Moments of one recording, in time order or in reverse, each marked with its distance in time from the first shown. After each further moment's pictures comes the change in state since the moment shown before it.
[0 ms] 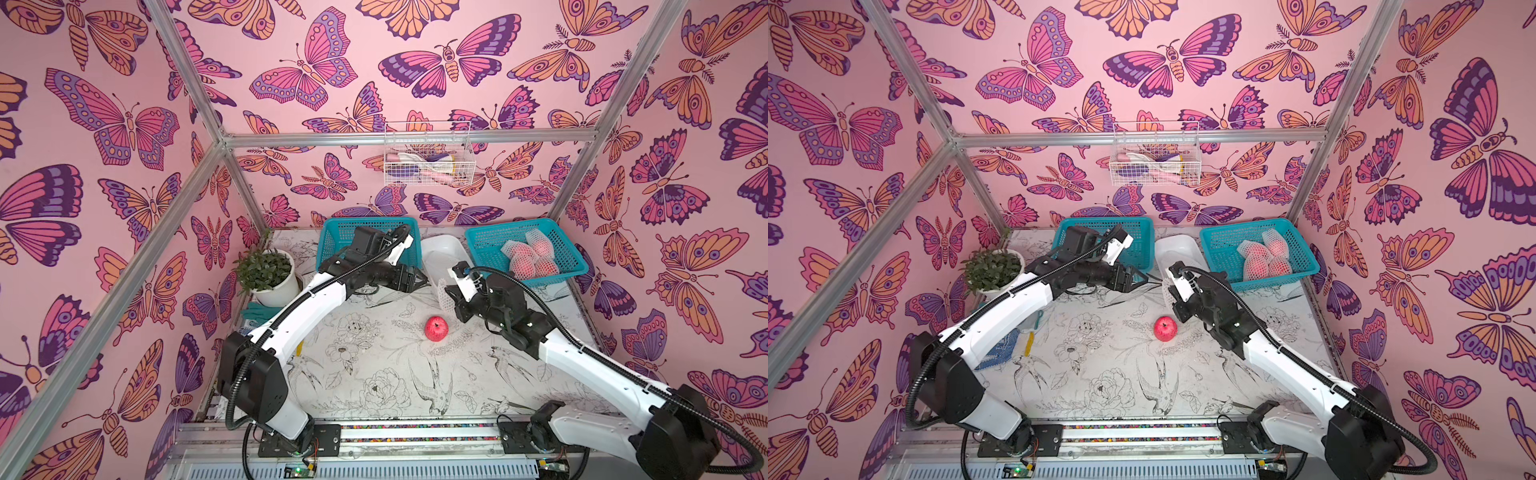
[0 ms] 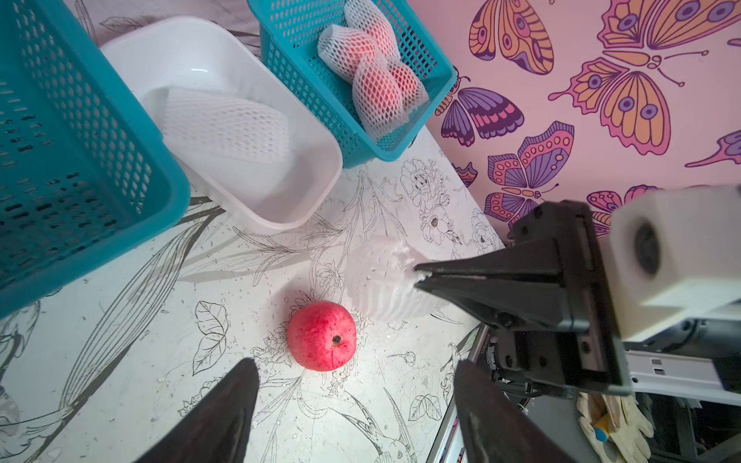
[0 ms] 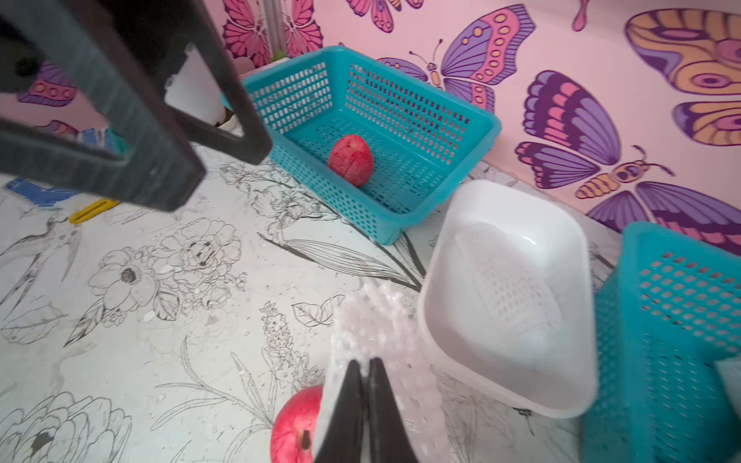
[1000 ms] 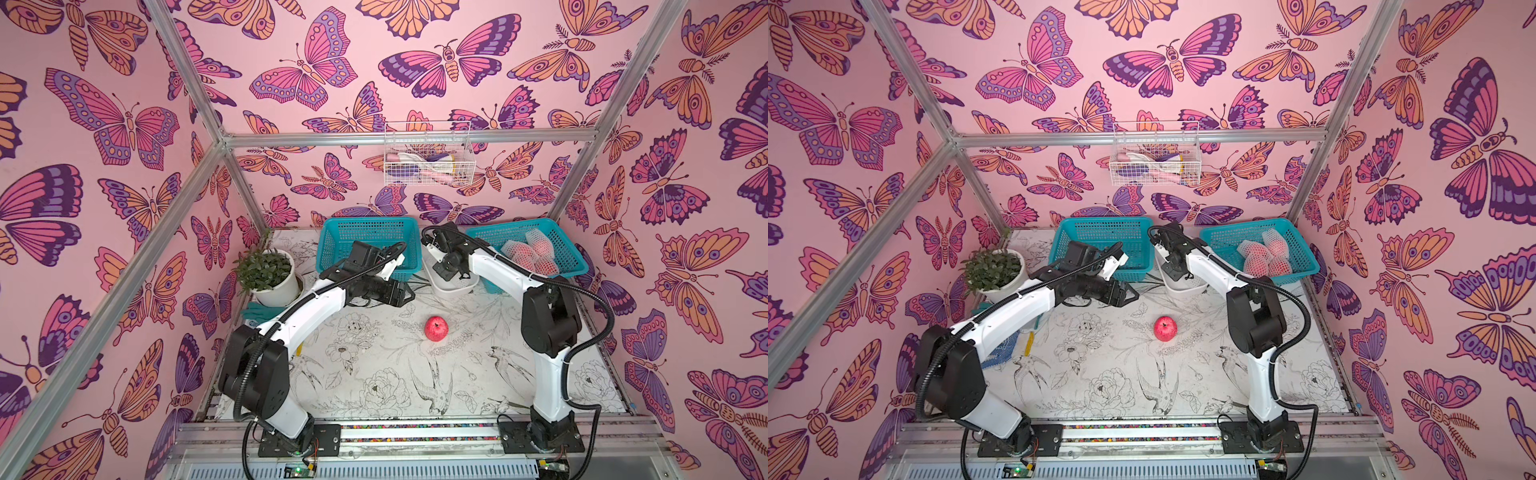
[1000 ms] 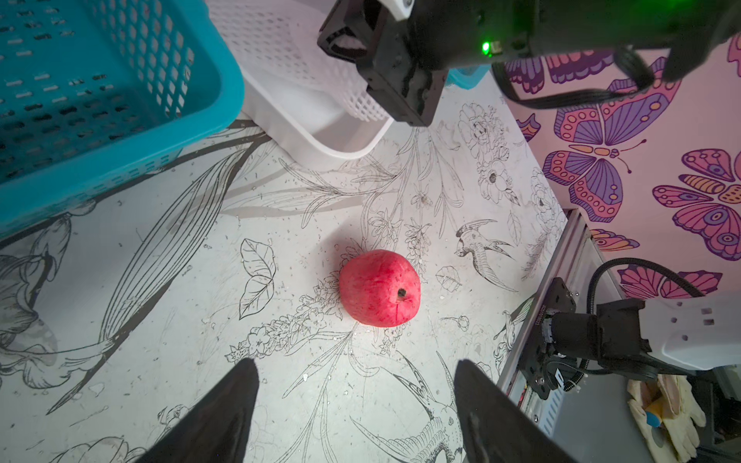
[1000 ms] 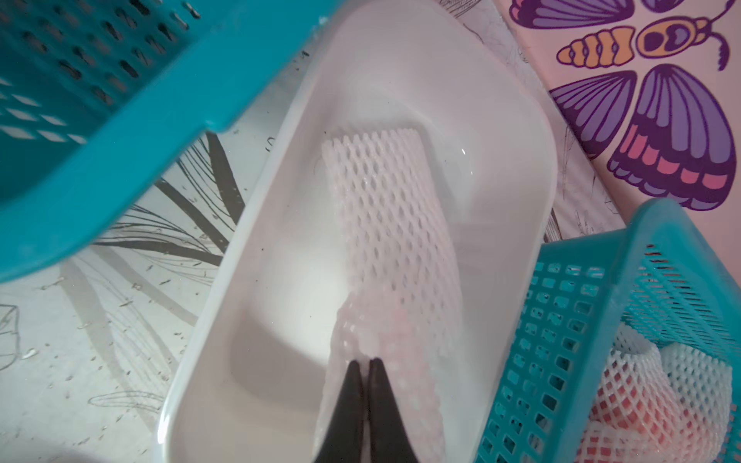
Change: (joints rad) left arm 0.045 0.036 -0.151 -0.008 -0.021 0.099; right arm -0.101 0.928 0.897 -0.577 0.317 -0.246
